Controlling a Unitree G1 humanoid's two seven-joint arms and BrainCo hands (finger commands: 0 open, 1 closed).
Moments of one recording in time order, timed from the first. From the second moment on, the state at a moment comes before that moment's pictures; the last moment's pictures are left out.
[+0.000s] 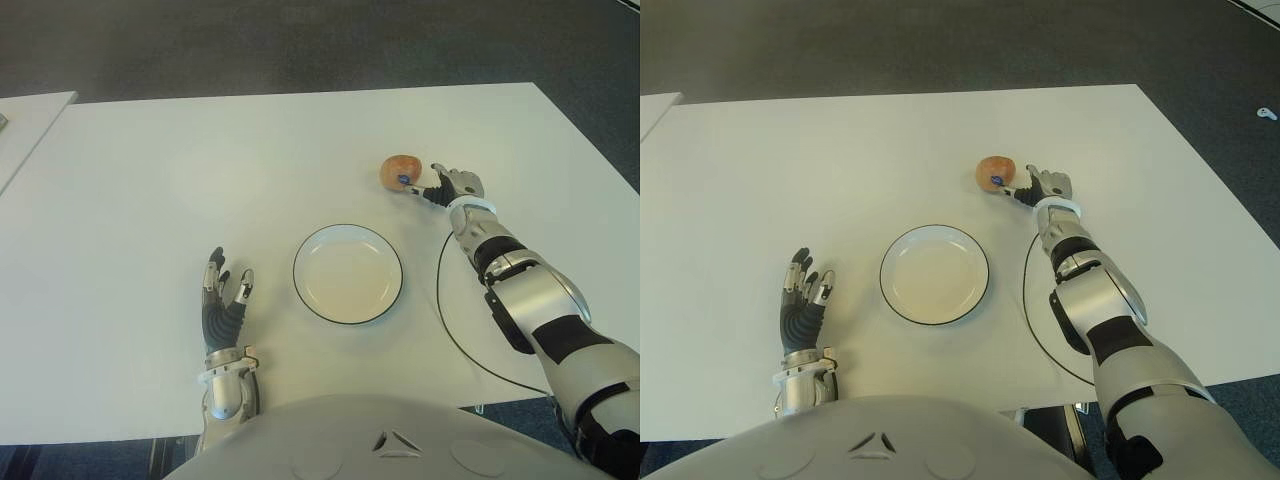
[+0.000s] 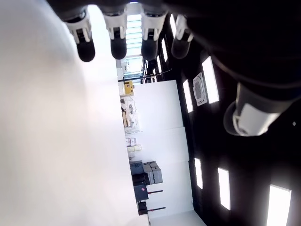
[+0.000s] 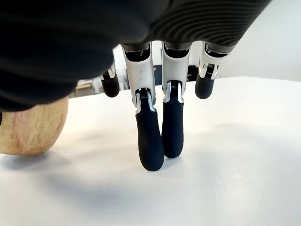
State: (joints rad) left arm 0.54 -0.09 -0.02 0.12 0.21 -0.55 0.30; right arm -0.82 -0.33 0.48 1.36 -0.72 0.00 -0.27
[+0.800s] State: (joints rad) left arm 0.54 -0.10 -0.03 0.09 0.21 -0.50 0.30; right arm -0.86 -0.34 0.53 1.37 -0.76 0.00 -0.20
